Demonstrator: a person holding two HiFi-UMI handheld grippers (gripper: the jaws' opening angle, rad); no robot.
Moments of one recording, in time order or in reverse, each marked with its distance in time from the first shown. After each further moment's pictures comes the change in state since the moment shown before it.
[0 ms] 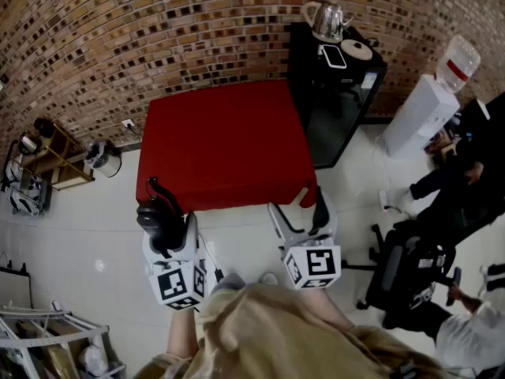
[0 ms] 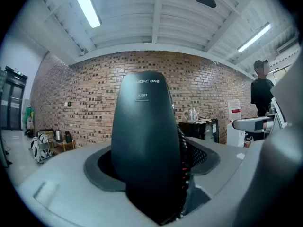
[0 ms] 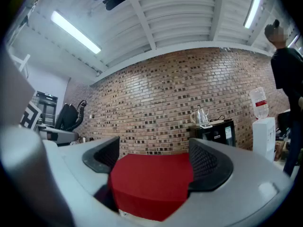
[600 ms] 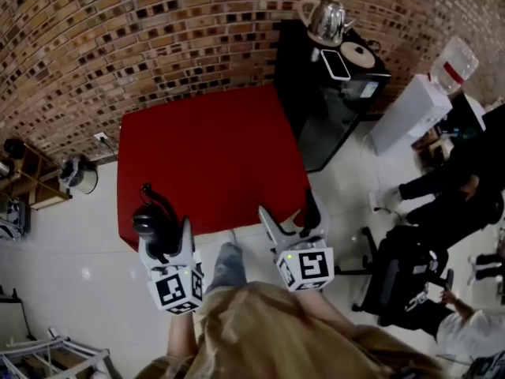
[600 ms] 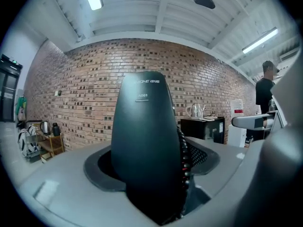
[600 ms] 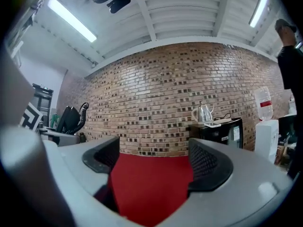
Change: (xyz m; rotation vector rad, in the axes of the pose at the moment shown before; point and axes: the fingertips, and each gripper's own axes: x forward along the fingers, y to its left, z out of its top) left arm 0.160 0.020 -0.036 -0.048 0.033 -0.048; right arm 0.144 -0.022 -0.026 -0.042 0.032 -0.032
